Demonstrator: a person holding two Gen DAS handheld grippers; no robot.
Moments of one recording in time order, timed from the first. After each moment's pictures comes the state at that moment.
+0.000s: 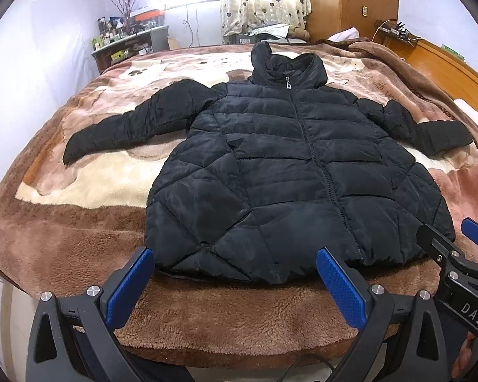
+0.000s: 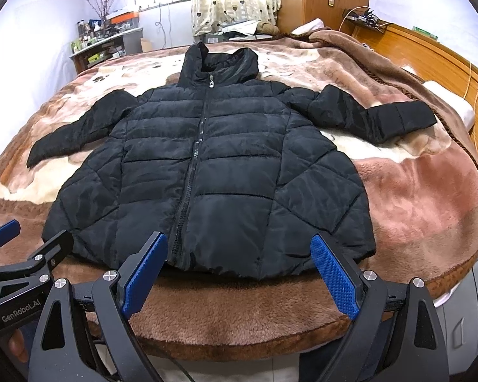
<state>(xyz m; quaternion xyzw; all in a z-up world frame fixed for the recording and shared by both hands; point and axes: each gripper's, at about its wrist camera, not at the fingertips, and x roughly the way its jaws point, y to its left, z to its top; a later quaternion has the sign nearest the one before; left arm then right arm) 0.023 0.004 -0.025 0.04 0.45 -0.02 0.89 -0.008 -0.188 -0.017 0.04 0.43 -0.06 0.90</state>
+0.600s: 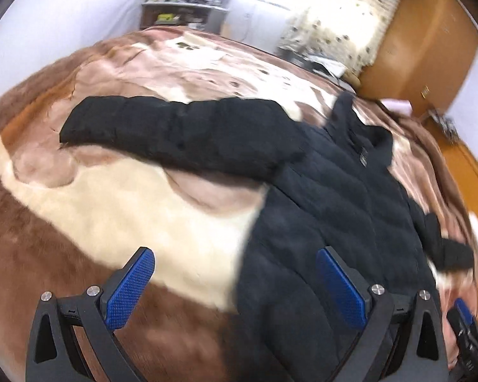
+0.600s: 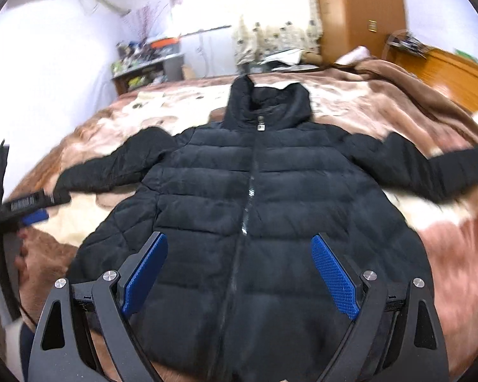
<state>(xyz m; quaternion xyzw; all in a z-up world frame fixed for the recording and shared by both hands) 0.189 0.186 -0.050 -0.17 0.44 0.00 0.88 0.096 -0.168 -0.015 0.04 0.36 0.05 0.93</state>
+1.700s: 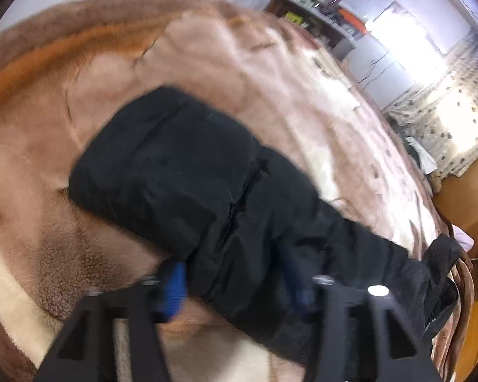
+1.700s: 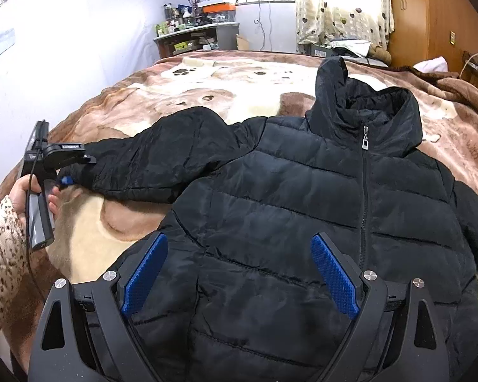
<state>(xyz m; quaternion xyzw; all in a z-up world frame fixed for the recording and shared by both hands) 0.363 0.366 -0.136 -0.34 0.40 0.17 0.83 0.251 -0.071 -0.054 0.00 0.40 0.15 0.90</state>
